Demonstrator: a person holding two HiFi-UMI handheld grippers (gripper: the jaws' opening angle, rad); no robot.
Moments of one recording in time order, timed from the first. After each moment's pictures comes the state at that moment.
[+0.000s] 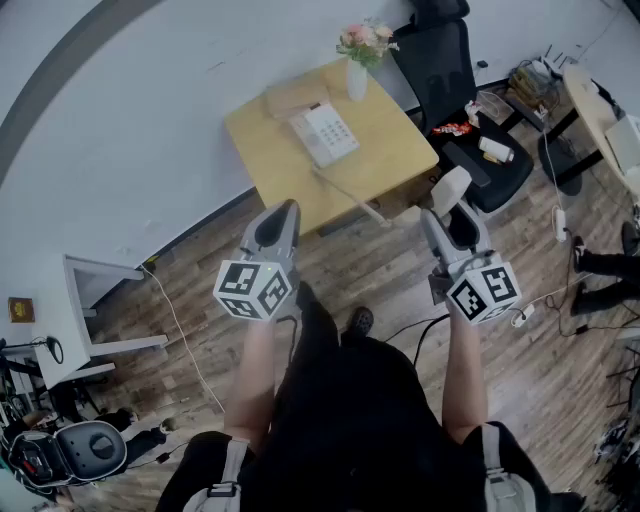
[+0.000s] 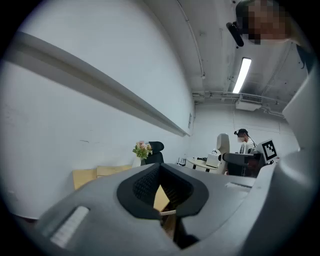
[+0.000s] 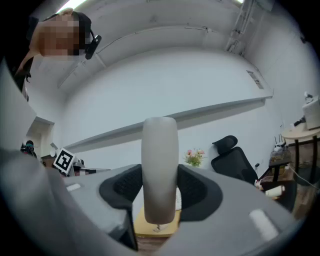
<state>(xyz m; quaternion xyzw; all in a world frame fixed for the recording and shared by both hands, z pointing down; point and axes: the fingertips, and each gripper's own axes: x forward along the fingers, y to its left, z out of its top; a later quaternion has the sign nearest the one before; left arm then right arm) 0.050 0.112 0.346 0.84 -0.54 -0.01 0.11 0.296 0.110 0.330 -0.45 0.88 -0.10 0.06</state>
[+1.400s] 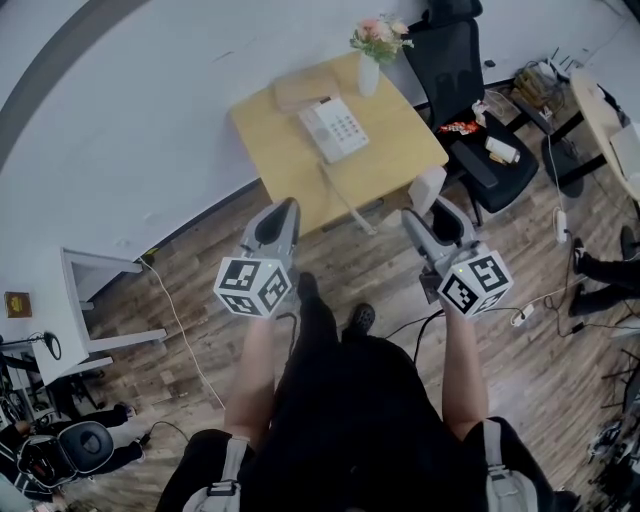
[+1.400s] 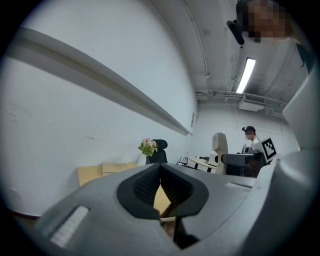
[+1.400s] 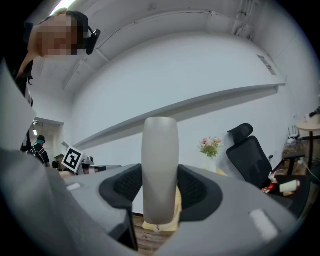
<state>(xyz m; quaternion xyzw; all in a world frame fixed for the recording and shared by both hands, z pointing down) 0.010 0.103 0.363 0.83 -0.54 0.00 0.13 0.222 0.100 0.349 -0.39 0.91 -0.13 0.02</state>
